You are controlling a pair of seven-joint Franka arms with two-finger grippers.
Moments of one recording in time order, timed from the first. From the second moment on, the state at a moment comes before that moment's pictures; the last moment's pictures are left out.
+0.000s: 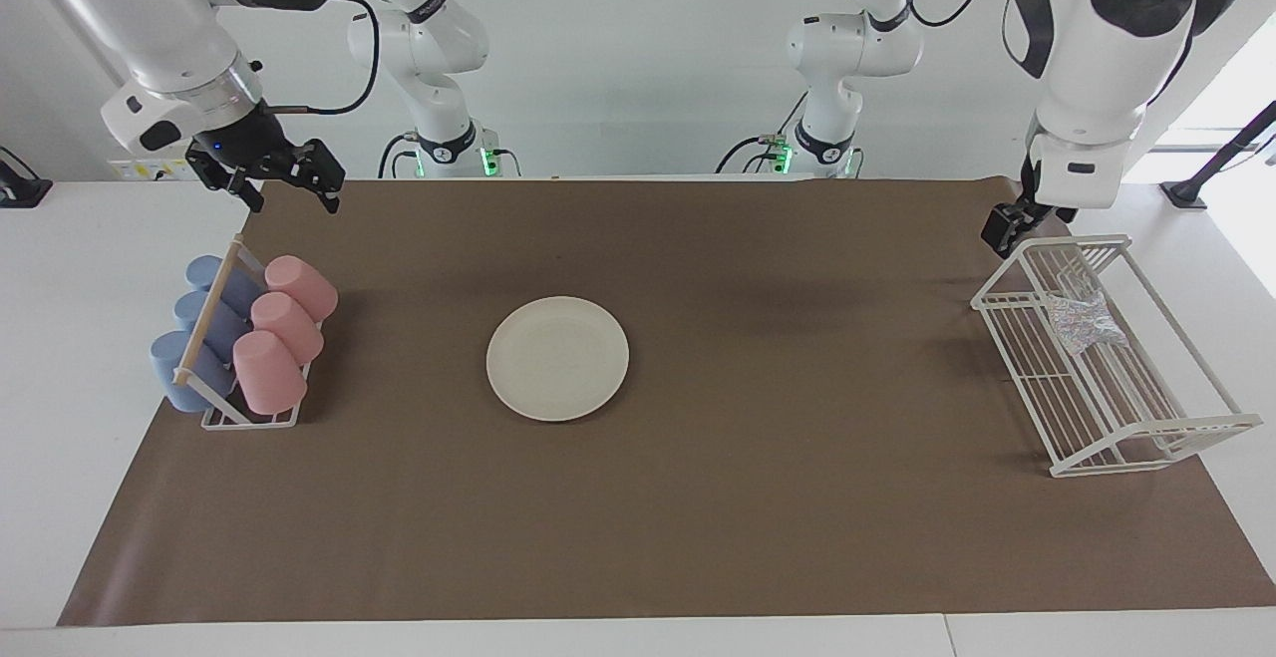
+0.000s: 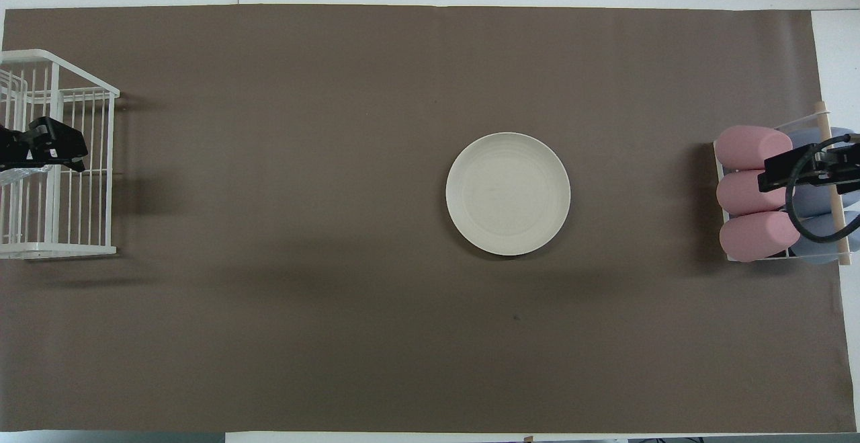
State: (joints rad) left arm -0.12 -0.01 0.03 -1.61 0.15 1.51 -0.38; right arm -0.03 -0.03 -0.03 -1.63 0.01 1.51 -0.01
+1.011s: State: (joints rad) left arm -0.12 -0.04 0.02 -1.60 -0.02 1.46 -0.17; right arm -0.03 -0.03 -0.03 -1.63 0.01 1.51 -0.01
